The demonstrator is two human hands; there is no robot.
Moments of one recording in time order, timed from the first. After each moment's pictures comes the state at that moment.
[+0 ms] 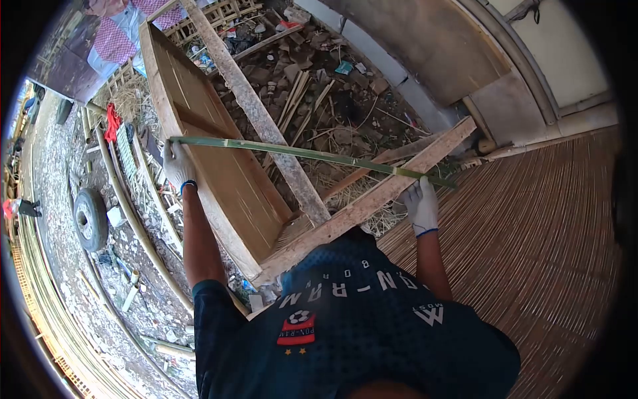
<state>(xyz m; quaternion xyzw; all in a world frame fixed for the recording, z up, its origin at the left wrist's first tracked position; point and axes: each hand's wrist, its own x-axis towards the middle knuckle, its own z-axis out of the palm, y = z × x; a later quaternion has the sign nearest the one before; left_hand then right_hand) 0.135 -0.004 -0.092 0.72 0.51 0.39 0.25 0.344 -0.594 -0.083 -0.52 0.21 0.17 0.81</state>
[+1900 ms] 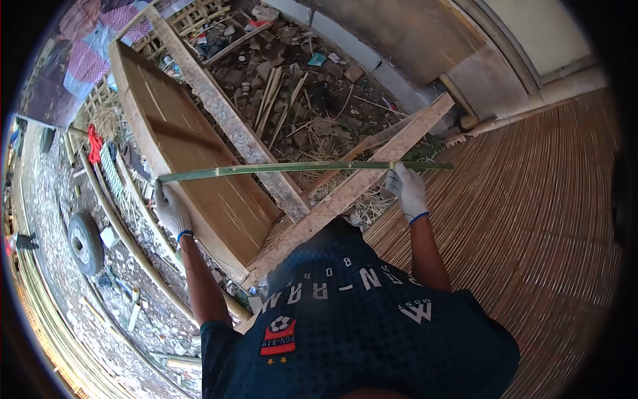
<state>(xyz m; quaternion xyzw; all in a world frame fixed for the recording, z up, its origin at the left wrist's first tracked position) 0.077 -0.084 -0.085 0.77 0.47 0.35 0.25 0.337 -0.597 -0.048 -0.66 0.17 0.21 0.70</state>
